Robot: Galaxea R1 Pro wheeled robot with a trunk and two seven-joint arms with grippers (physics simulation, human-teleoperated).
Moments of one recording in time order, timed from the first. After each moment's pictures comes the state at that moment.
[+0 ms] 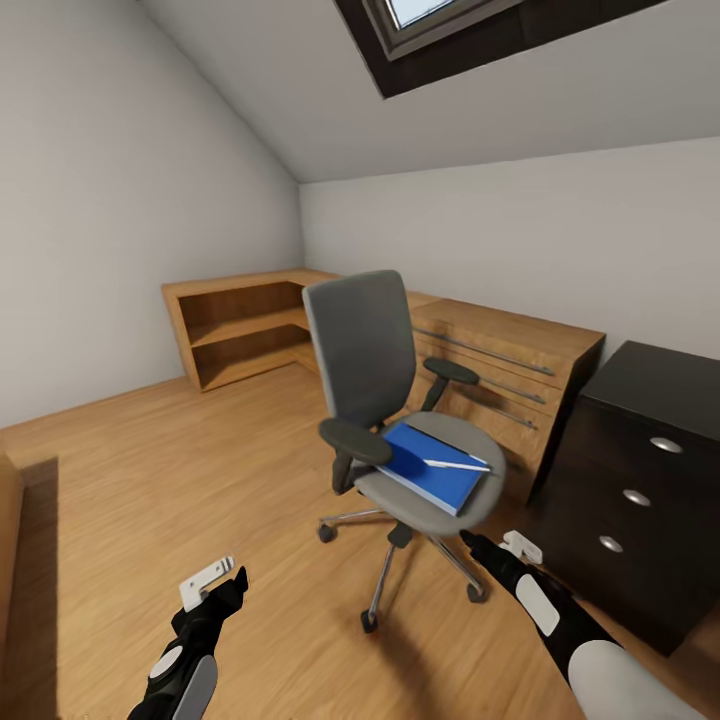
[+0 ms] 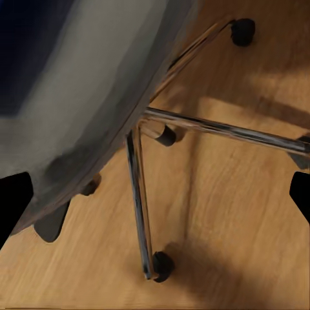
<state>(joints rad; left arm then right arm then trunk) -0.19 -0.04 0.00 -1.11 0.44 0.07 0.31 -0.64 -0.07 -0.14 -0.41 -0.53 0.14 0.15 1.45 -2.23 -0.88</state>
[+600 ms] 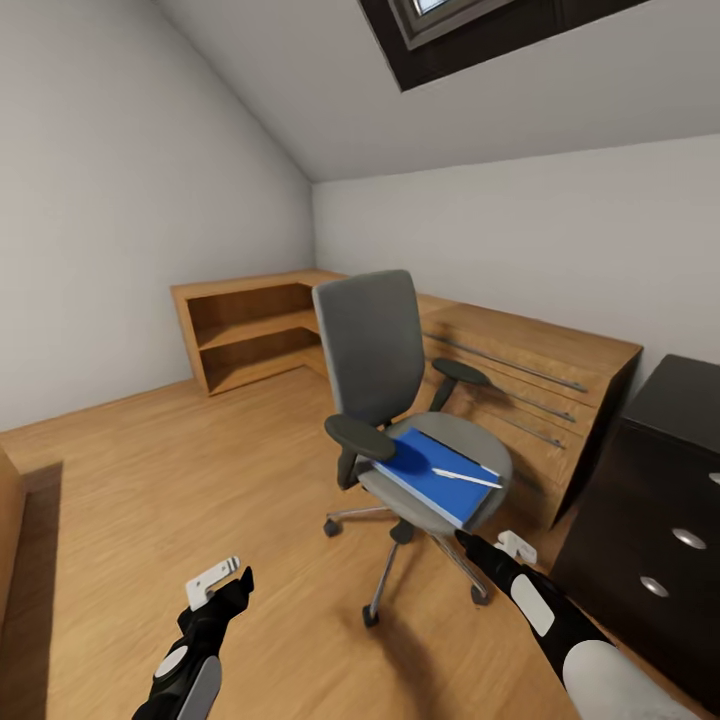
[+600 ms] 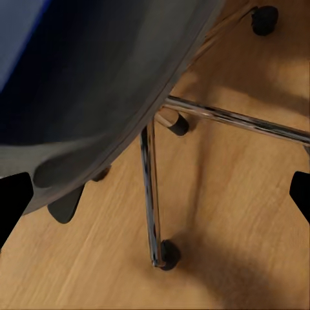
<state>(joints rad) -0.19 -0.04 -0.02 -1.11 0.44 0.07 0.31 -0.64 -0.05 -0.14 -0.41 -0.53 0.14 0.16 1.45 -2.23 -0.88</state>
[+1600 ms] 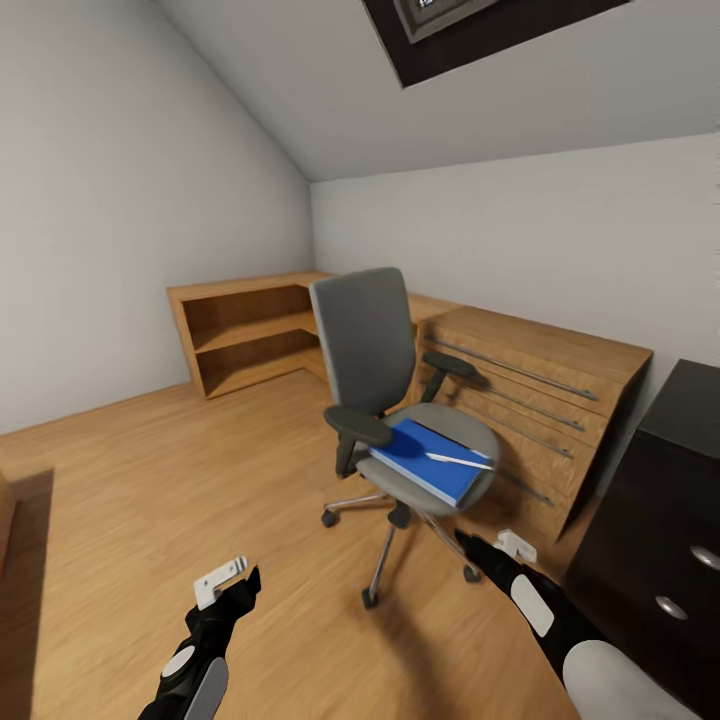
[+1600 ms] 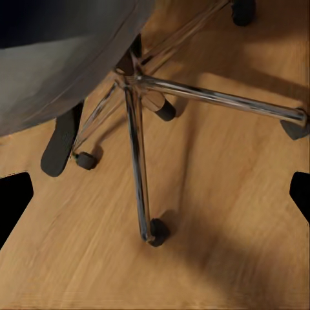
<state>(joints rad) -0.19 -0.04 -0.06 -1.11 0.44 0.07 0.31 -0.64 -0.05 -0.14 -0.41 -0.51 0.14 0.16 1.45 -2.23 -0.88</state>
